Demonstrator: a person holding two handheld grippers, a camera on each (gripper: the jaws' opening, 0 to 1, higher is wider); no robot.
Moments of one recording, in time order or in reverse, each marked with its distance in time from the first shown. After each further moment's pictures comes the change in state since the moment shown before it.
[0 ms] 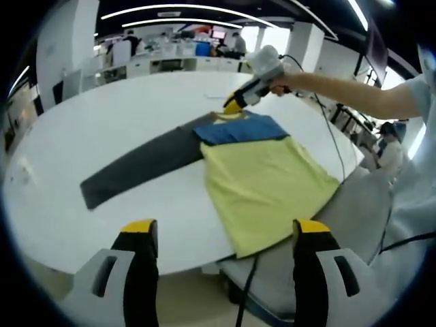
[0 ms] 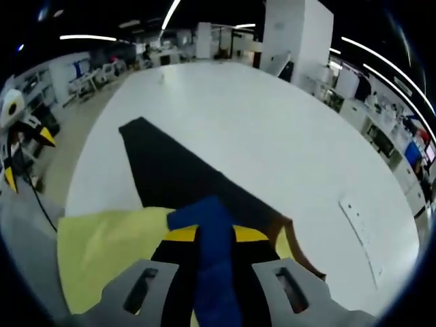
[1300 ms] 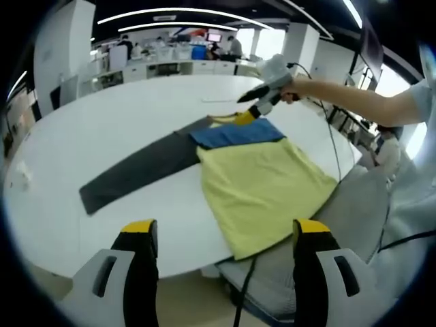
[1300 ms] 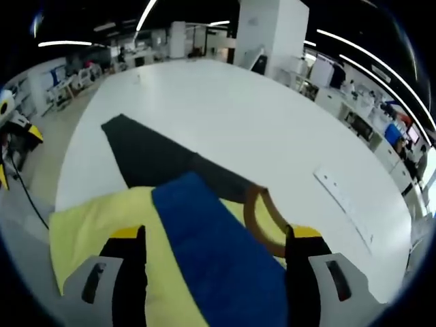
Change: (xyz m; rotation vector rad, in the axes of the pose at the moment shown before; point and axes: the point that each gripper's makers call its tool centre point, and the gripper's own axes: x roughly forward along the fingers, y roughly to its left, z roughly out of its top) left arm -0.002 -0.006 0.003 0.026 -0.019 -0.017; right arm -0.032 -0.013 -0.037 0.074 0.021 -0.140
